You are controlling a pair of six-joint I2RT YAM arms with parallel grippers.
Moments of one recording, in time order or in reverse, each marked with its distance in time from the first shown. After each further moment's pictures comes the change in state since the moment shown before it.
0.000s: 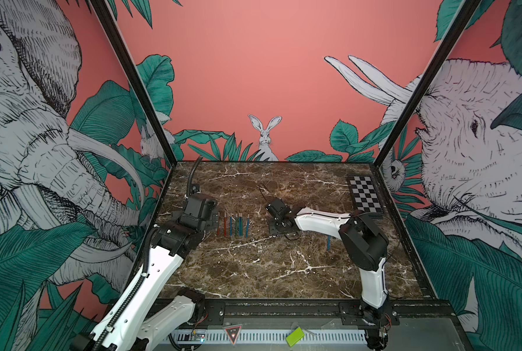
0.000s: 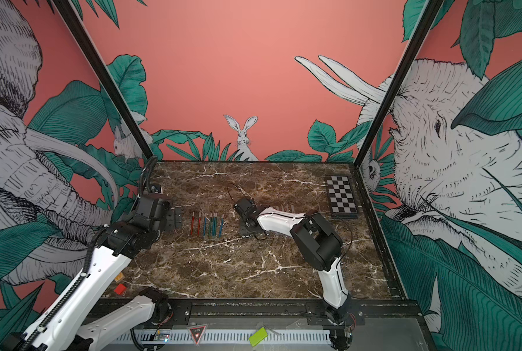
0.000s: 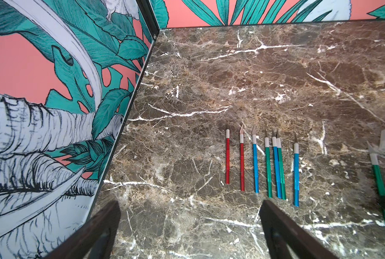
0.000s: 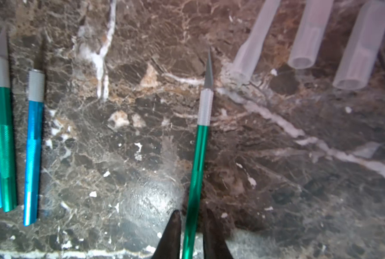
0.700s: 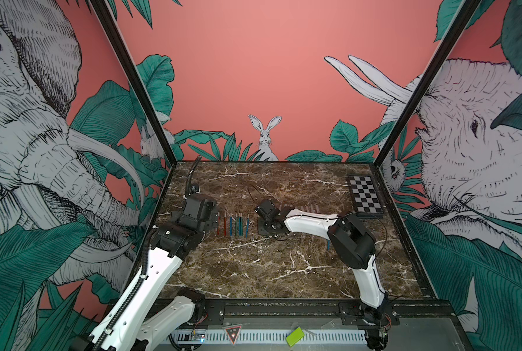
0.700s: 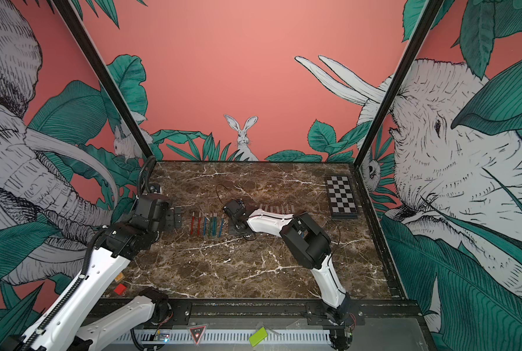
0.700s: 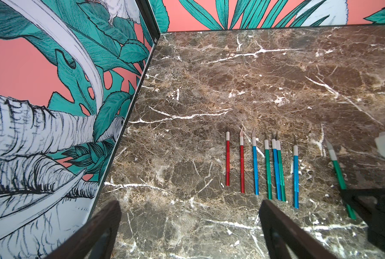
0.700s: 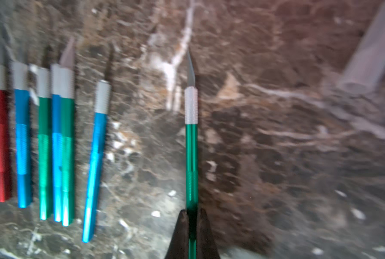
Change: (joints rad) left arm 0.000 -0.008 -0.003 0.007 0.000 0.008; right arm 0.077 0.109 0.130 0.059 -0.033 0.108
